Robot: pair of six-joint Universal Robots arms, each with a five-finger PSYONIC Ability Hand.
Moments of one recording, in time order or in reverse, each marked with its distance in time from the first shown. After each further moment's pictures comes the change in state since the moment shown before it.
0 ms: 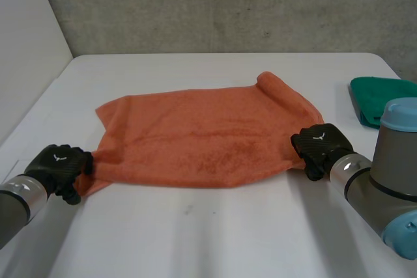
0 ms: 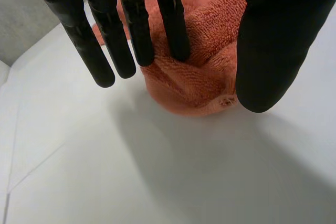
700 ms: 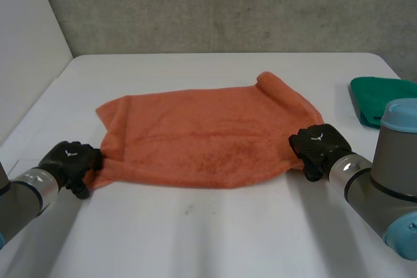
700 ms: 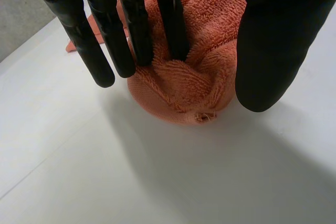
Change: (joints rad) left arm -0.041 -0.118 0.103 0.004 -0.003 -0.009; right arm -0.003 0.000 0.004 -0.003 -0.021 -0.003; left_hand -0.006 -0.006 -0.004 0.002 0.010; right_hand 0.000 0.000 0.000 0.000 0.000
